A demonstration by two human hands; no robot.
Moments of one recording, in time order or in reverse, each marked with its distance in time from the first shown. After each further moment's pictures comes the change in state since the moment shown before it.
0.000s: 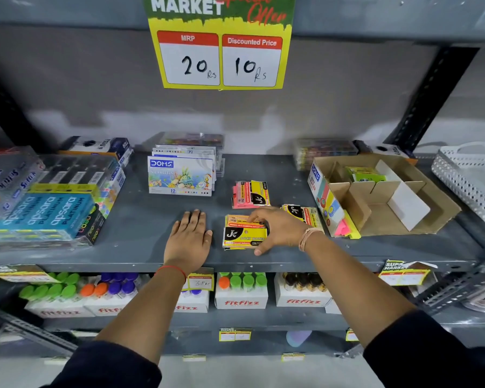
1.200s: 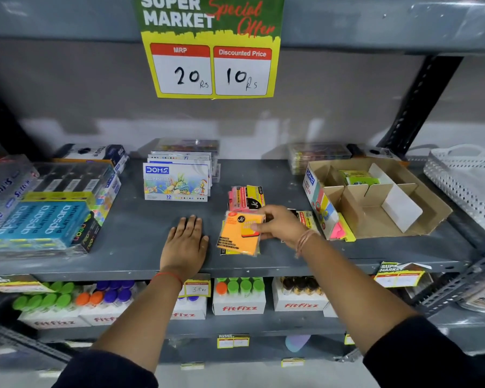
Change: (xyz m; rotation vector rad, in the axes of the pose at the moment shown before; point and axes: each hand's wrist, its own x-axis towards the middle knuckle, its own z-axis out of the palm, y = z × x) left_hand 0.001 -0.002 0.002 -0.016 0.023 0.015; right_hand 0.003 -0.002 0.000 0.818 0.182 0.246
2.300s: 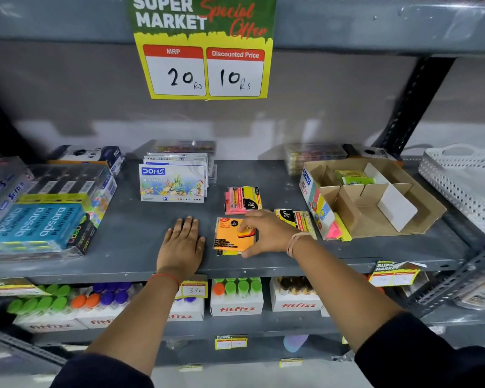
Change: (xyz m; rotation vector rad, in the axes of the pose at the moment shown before) left_hand -0.002 0.002 -0.003 -0.021 -0.004 -0.005; right_hand -0.009 -0.003 0.003 -0.907 -0.169 -0.260
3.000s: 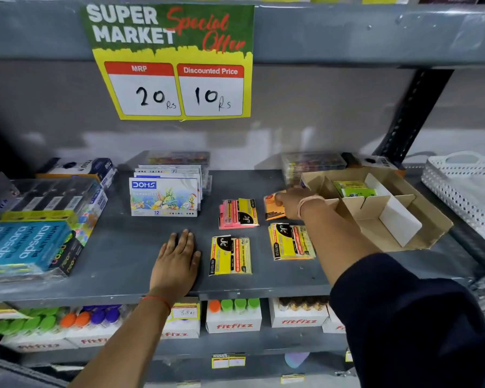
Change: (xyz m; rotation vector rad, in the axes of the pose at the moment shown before) left_hand 0.012 0.002 0.009 0.022 -0.003 -0.014; right_hand 0.048 0.068 -0.072 -0.523 0.000 0.286
